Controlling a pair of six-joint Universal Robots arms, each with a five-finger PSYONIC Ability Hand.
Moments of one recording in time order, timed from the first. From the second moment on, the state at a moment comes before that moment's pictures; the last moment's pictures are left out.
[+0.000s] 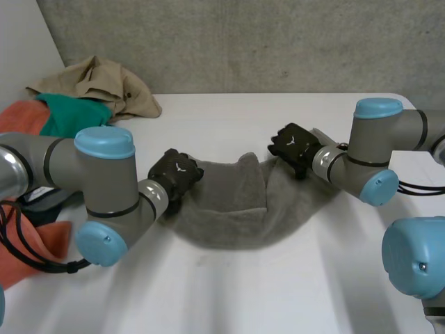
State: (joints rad) left arm 4.20 -2.28 -1.25 3.15 -1.49 3.86; right arm 1.90 -0.31 0.31 0.37 1.10 2.18; left_hand 0.70 0.67 0.65 0.66 0.47; right_hand 0.59 0.66 0.66 0.66 0.46
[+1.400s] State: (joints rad) left arm 4.19 -1.82 -1.70 3.24 -1.65 3.65; right arm 1.56 -1.23 1.58 0.45 1.09 1.99; left_hand 1.12 1.19 1.19 1.20 0.95; right_hand 0.44 0.50 0.50 0.50 0.32
